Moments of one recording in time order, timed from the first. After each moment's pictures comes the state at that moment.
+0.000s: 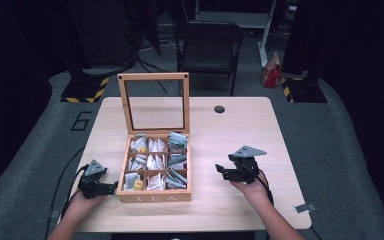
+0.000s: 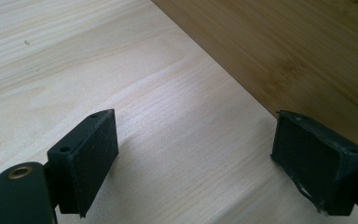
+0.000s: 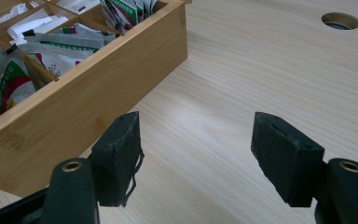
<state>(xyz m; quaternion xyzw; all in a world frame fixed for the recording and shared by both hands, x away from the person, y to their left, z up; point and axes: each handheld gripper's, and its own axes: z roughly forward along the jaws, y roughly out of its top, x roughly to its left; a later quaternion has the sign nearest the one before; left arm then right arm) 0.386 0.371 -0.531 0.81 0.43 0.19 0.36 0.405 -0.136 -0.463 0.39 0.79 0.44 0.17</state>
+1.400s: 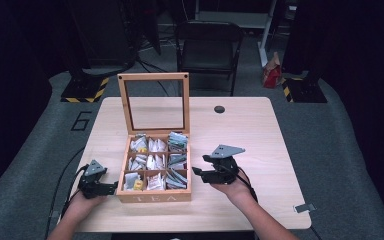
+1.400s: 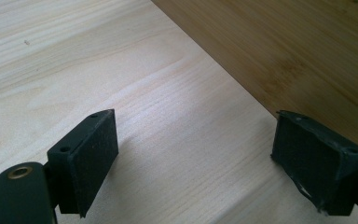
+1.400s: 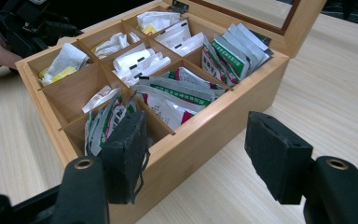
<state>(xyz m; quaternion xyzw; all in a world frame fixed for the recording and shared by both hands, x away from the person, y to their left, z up) 0.386 0.371 -0.531 0.81 0.43 0.19 0.36 0.392 -0.073 -0.433 0.30 0.82 0.47 0.12</state>
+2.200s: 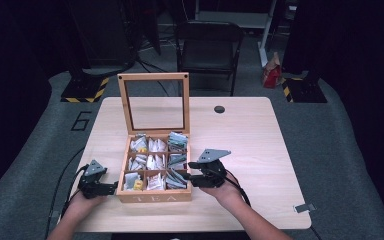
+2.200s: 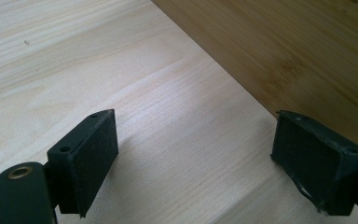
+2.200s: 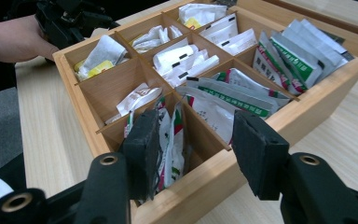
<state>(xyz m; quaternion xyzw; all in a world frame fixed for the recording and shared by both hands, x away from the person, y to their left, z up) 0.386 0.371 -0.531 0.81 0.43 0.19 0.36 0.388 -0.042 -0.443 0.27 0.83 0.47 0.08</state>
